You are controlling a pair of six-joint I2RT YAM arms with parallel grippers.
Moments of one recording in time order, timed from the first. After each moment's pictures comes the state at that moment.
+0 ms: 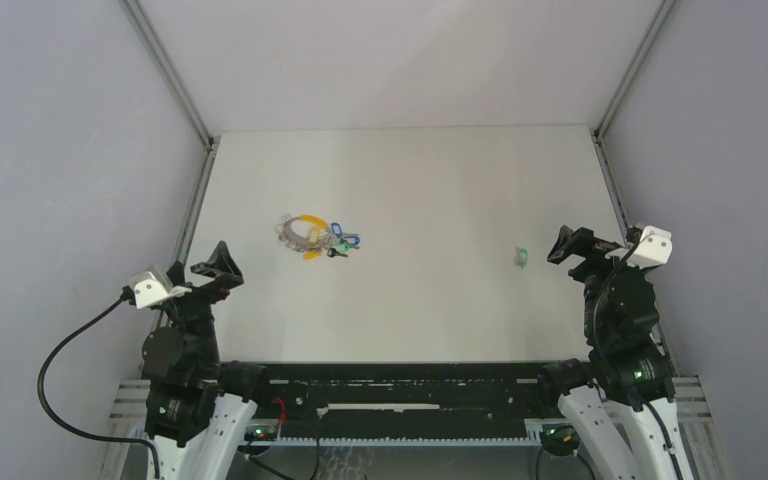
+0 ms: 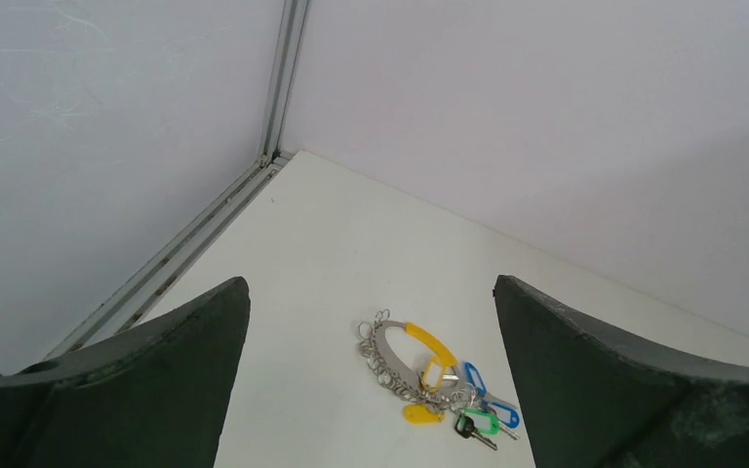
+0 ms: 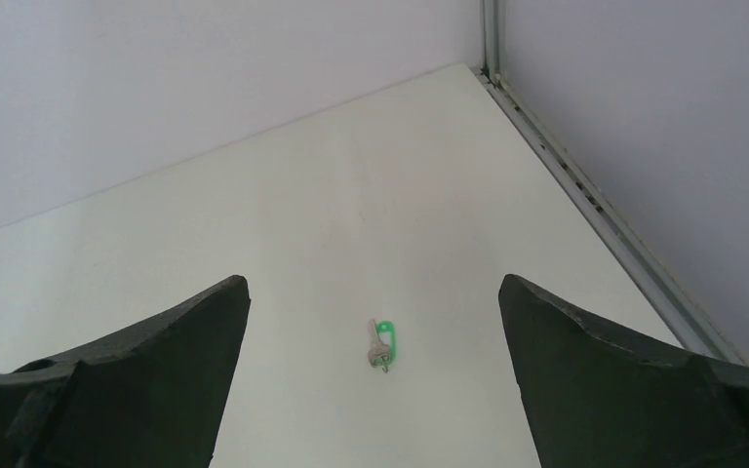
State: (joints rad) left arm -0.22 0.06 0.59 -0.32 -0.51 -0.24; right arm 0.23 0.34 0.71 -0.45 0.48 0.25
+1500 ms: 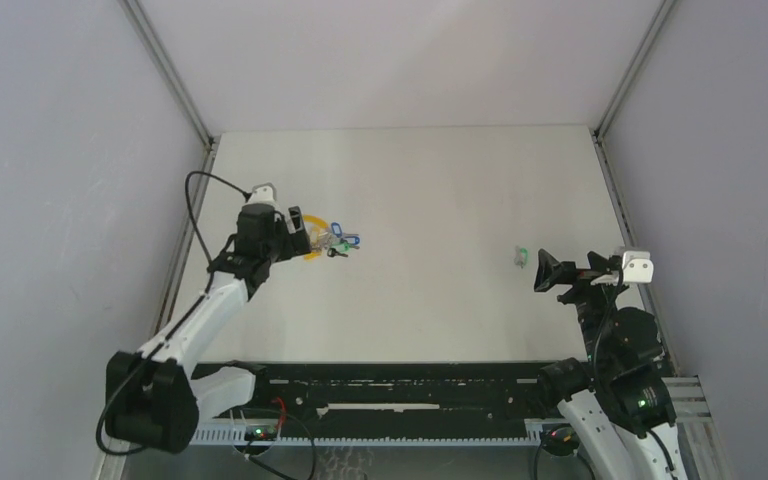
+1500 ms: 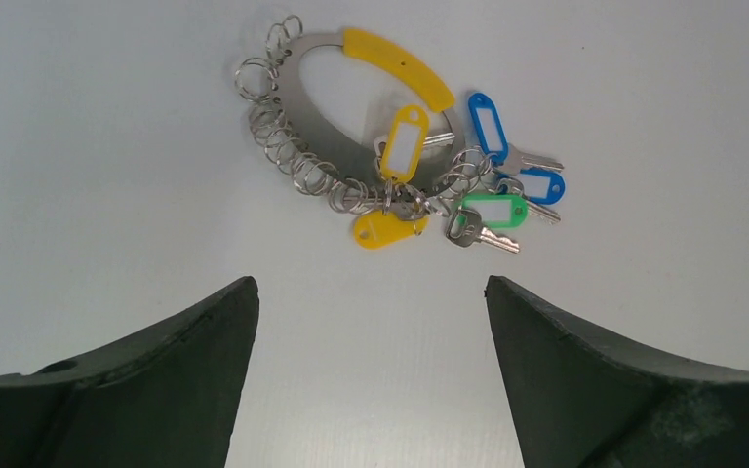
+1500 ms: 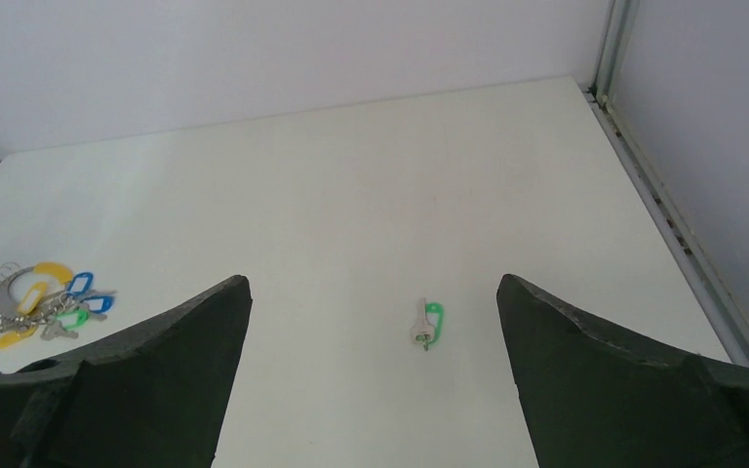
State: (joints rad) left arm -0.21 1.07 0.69 -0.25 -0.17 -0.36; right arm 0.32 0.12 0.61 -0.48 0.31 0.15
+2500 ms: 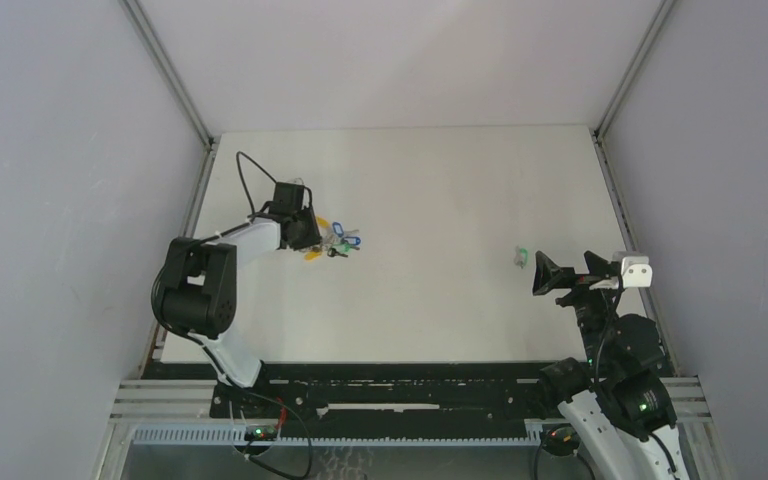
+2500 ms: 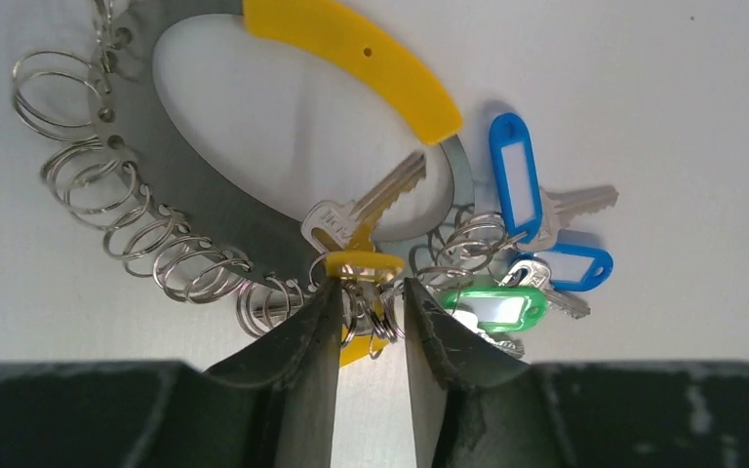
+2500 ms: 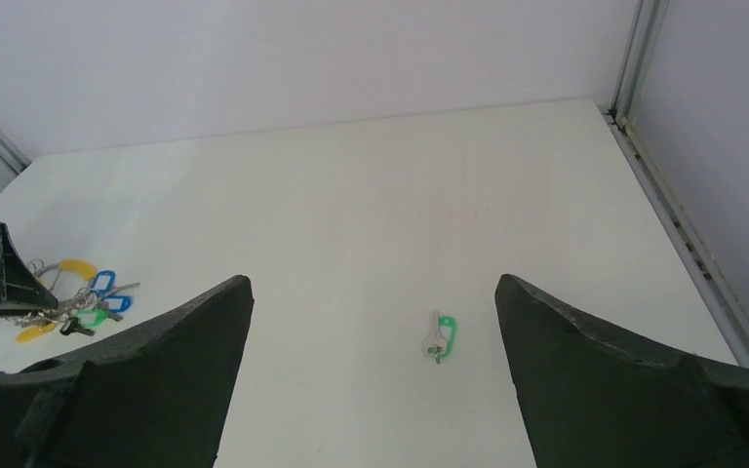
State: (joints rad) left arm -0.20 1.72 0.98 -0.20 -0.03 -0.44; right arm 0.38 0.08 0.58 -0.45 0.30 0.13
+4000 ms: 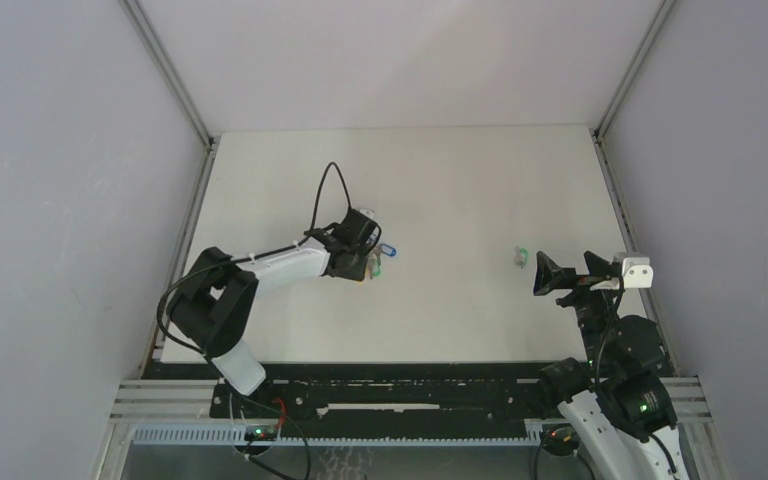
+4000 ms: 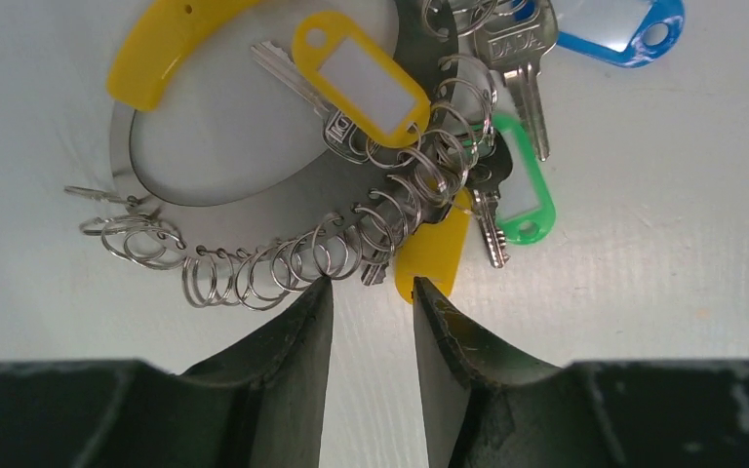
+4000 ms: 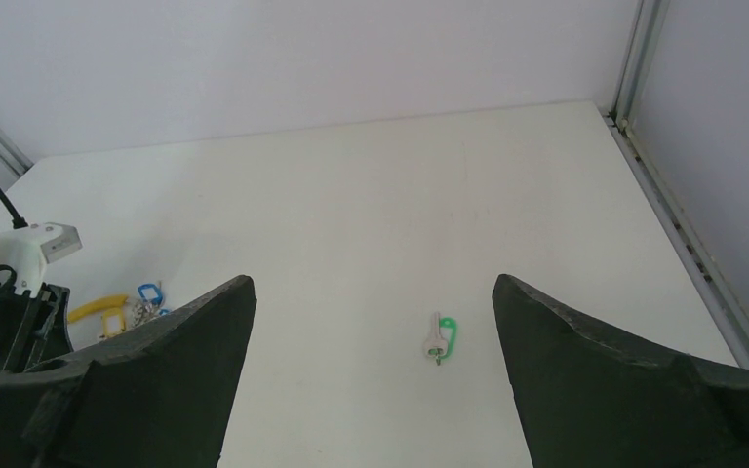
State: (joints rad) left arm -0.66 1.66 0.98 -0.41 -0.25 -0.38; right arm 0.38 0.07 0.58 -0.45 0.30 0.13
